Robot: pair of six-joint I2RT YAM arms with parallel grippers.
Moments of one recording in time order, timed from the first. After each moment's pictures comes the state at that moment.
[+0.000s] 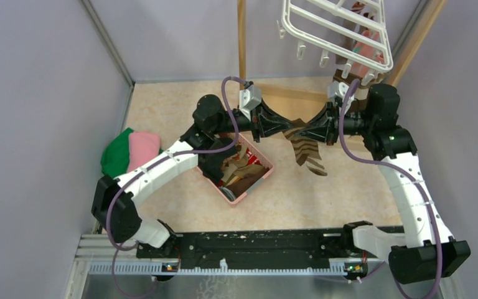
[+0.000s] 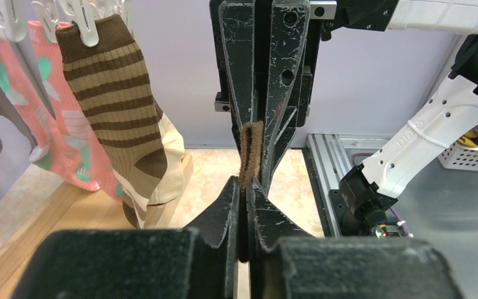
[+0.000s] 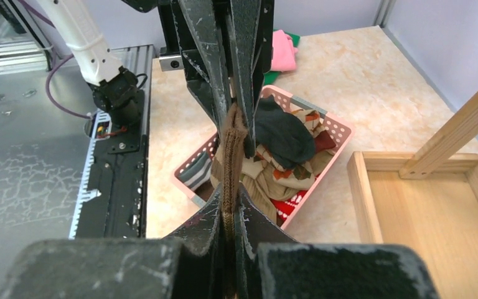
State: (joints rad) left arm -0.73 1.45 1.22 0.51 0.82 -0.21; right arm 0.15 1.09 1.22 -0.46 -1.27 -0.28
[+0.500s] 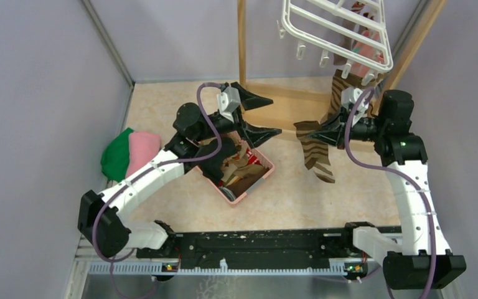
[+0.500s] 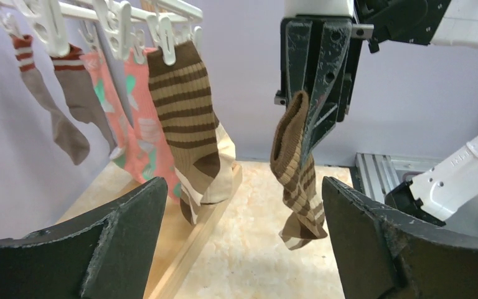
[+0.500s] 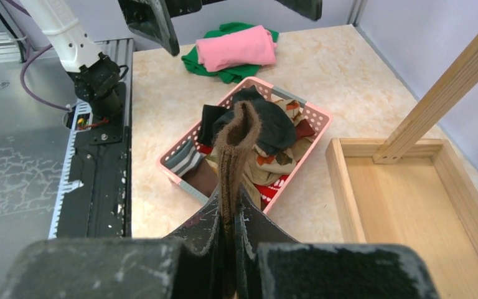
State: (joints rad) left arm -0.69 1.31 1.11 0.54 0.70 -0.16; right arm 0.02 1.03 1.20 -0.58 -1.34 -0.43
